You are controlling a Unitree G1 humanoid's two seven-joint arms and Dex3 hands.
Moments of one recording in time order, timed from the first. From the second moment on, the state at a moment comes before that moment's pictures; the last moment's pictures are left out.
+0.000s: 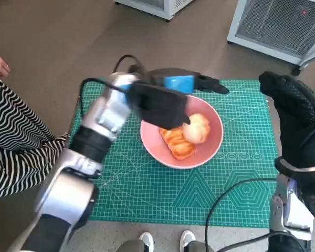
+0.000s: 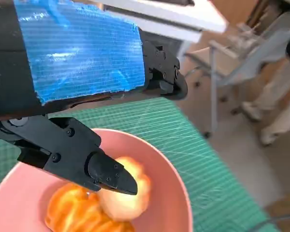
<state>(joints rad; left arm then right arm) -1.17 0.27 -0.29 0.86 0.28 -0.39 -0.66 -0.35 -0.23 -0.21 -0.01 0.28 -0.41 0.30</state>
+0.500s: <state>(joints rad) -0.97 0.31 0.03 0.67 -0.14 -0.45 -0.69 -0.39 -0.23 -0.20 -0.05 0.27 -0.36 0.26</state>
